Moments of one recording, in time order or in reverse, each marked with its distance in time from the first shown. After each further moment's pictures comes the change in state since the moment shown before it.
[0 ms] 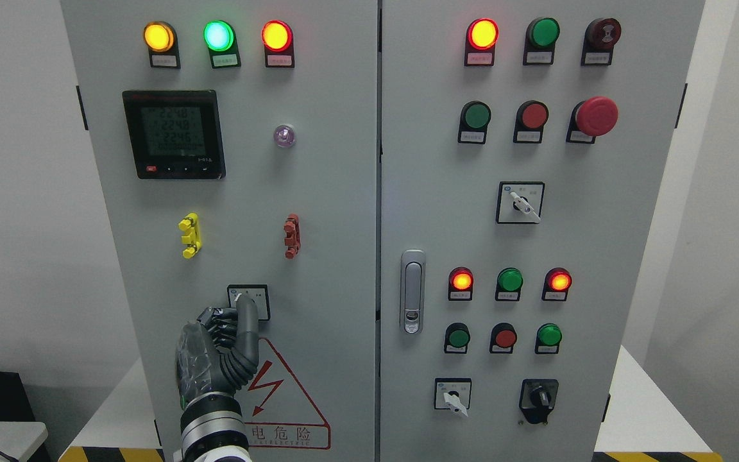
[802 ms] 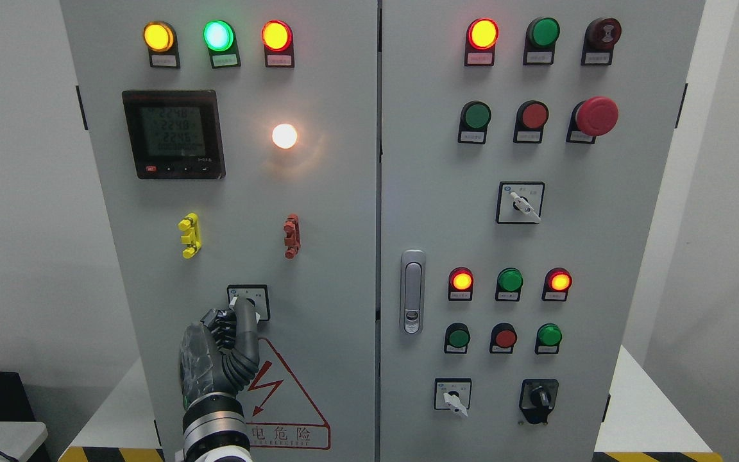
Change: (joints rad) left arm 0.000 0.000 0.000 0.002 0.022 0.007 -0.002; right arm 0.000 0.000 0.000 0.000 0.000 0.000 0.000
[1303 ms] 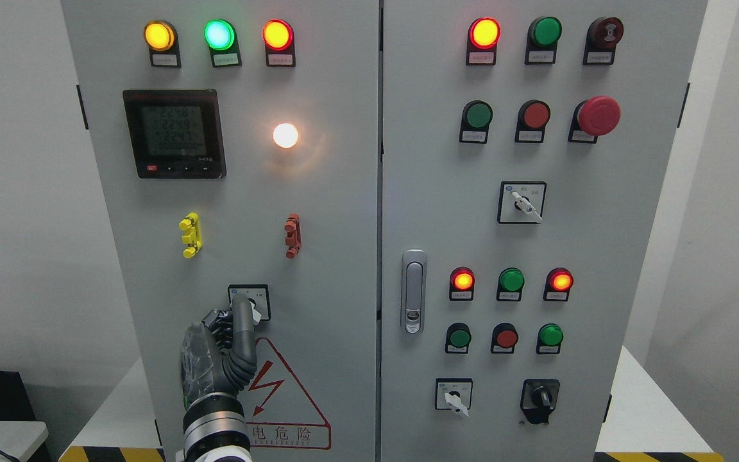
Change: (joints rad) left arm 0.000 0.000 0.000 -0.001 0.005 -0.005 -0.001; right arm 0.000 0.000 0.000 0.000 0.000 0.000 0.000
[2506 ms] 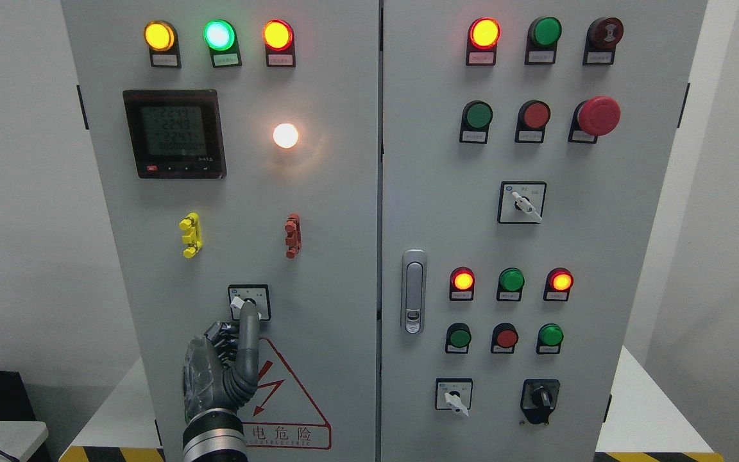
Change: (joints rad) left arm 0.106 -0.002 0.012 -0.030 -0.005 -0.111 -0.057; right arm 0.000 0.000 0.000 0.000 0.000 0.000 0.000
